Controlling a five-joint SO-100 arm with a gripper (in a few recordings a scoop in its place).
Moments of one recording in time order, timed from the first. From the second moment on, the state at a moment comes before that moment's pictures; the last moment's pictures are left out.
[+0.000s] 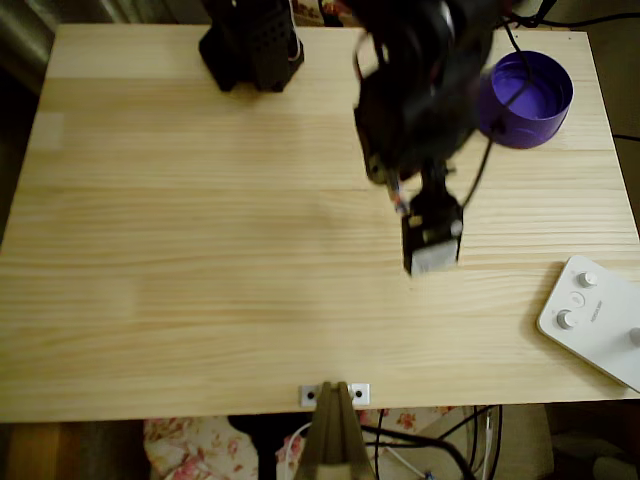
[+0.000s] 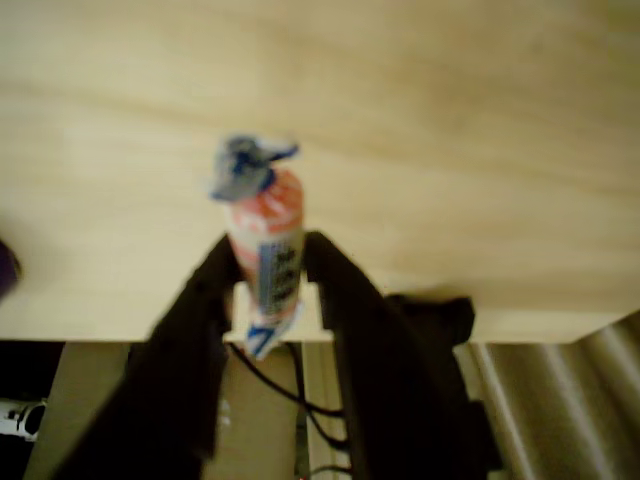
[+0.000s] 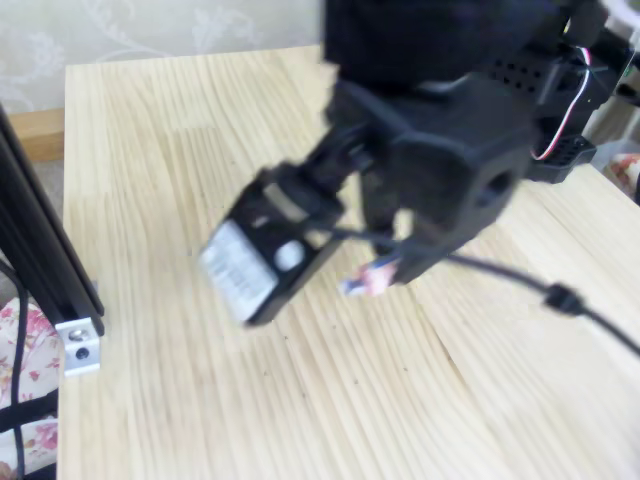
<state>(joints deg) -36.9 90.8 84.9 87.4 32.0</state>
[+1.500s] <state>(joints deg) -77.8 86.6 74.5 61.8 19.5</state>
